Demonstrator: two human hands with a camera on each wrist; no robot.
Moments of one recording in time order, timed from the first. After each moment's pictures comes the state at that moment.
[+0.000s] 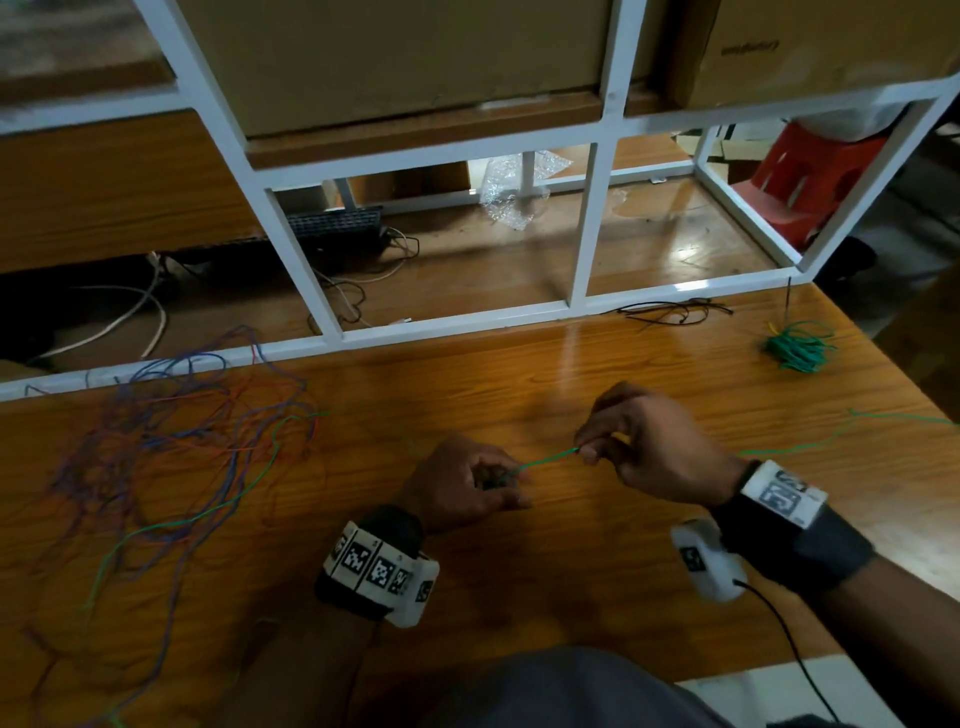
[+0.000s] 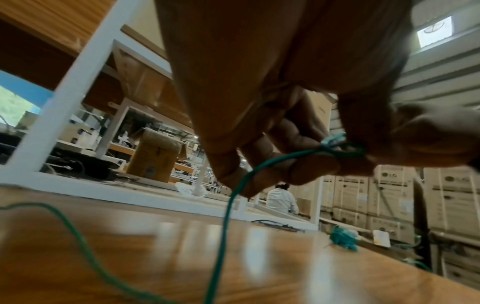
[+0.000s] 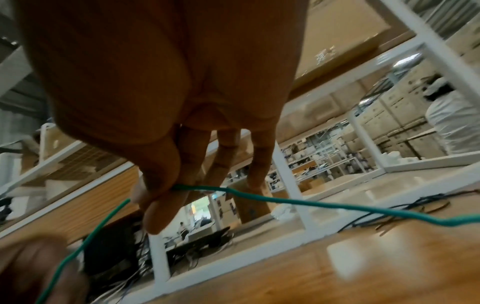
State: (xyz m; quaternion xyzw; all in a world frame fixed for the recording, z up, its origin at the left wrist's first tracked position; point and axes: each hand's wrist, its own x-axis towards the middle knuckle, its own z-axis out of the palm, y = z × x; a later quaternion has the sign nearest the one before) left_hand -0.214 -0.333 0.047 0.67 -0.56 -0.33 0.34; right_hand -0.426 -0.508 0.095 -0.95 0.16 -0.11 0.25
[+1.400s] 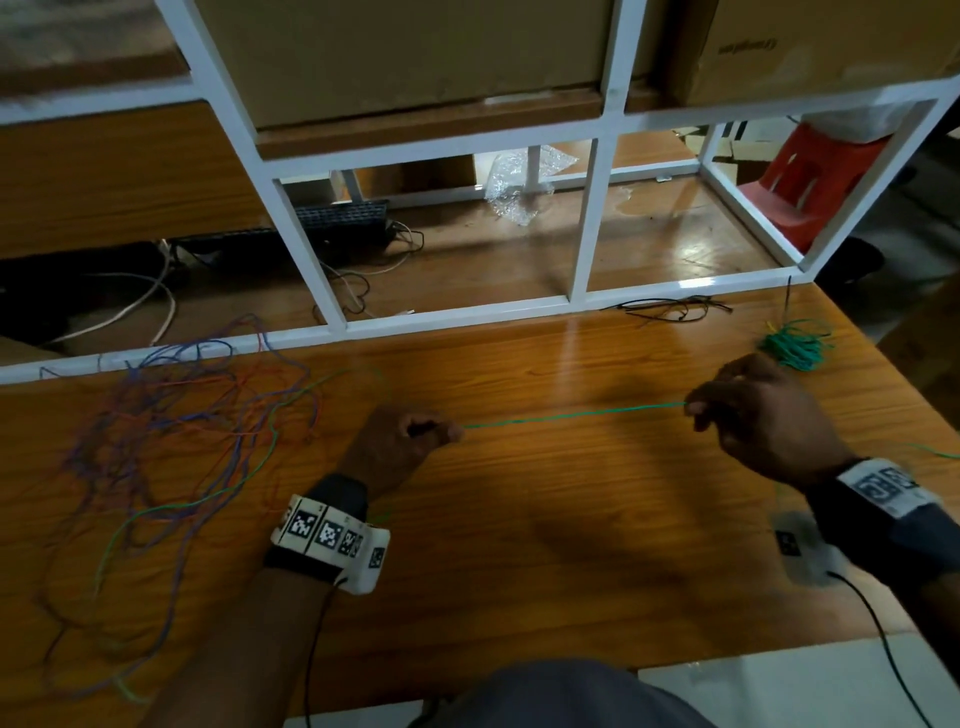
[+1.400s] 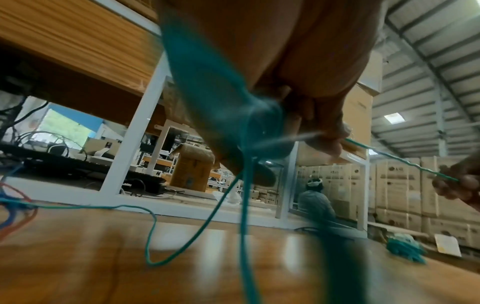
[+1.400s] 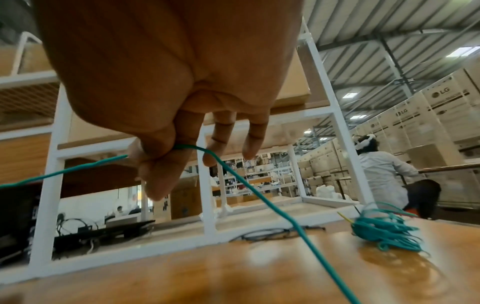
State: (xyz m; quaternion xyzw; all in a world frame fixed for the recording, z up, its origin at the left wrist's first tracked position) left_hand -0.177 -0.312 0.068 0.76 -0.48 -0.26 0.36; right_hand -0.514 -0.567 0.087 -0.95 0.26 -0.14 0.10
